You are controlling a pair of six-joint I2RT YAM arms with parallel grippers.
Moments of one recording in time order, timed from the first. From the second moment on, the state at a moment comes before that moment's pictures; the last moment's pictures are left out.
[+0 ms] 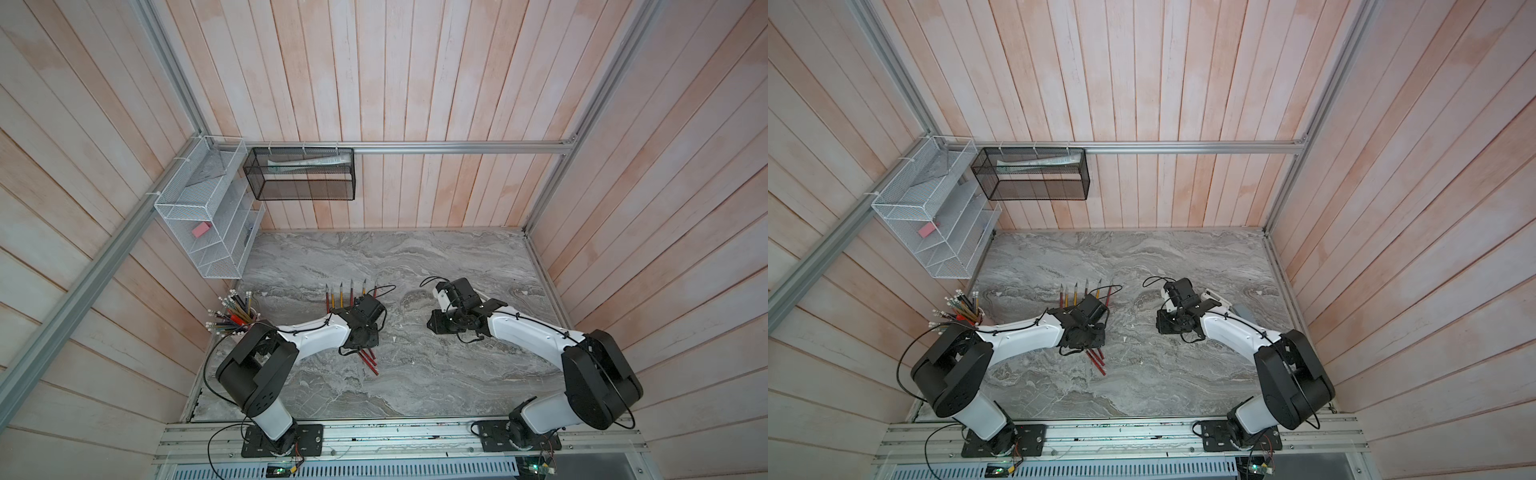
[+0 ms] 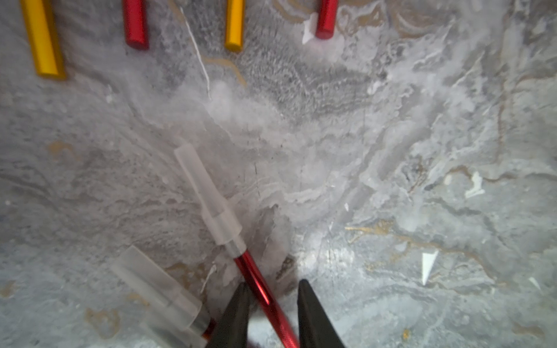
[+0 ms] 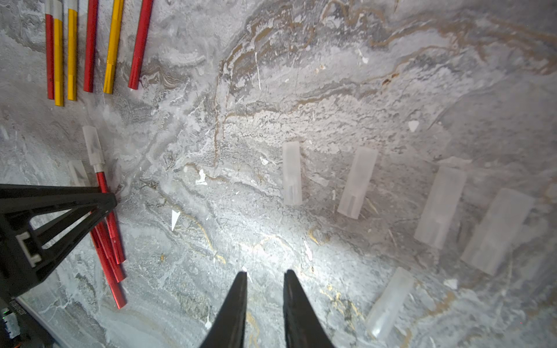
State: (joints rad) left arm -0.71 1.66 0.90 -0.46 -0.09 -0.71; right arm 0.55 1.49 0.85 -0.41 -0.21 0.44
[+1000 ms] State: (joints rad) left arm -0.73 1.75 0.99 -0.40 -0.03 -0.67; right arm 0.59 1.39 0.77 -0.31 -0.31 0.41
